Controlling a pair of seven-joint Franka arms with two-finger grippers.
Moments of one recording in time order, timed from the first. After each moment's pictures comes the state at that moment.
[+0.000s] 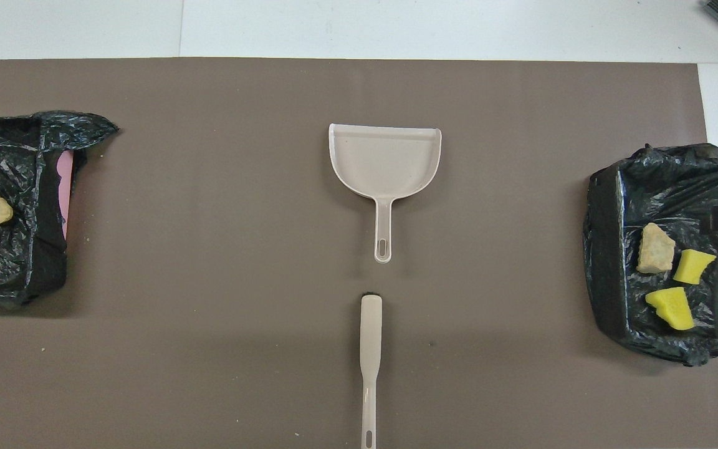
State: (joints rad) left arm -0.18 -0.06 0.14 -1.44 -0.03 1.35 0.16; right arm 0.03 -0.13 -0.10 -1.60 -0.02 1.53 0.05
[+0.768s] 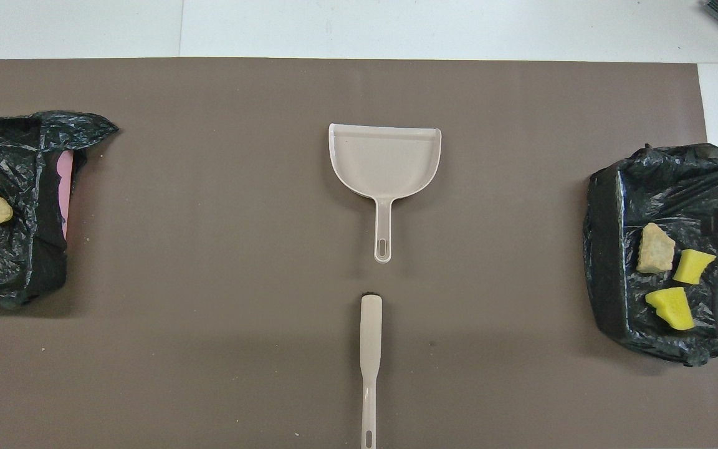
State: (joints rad) left arm -0.07 -0.06 0.06 -1.44 -0.03 1.35 0.16; right arm 0.03 -0.13 -0.10 -1.61 -0.02 1.53 0.05
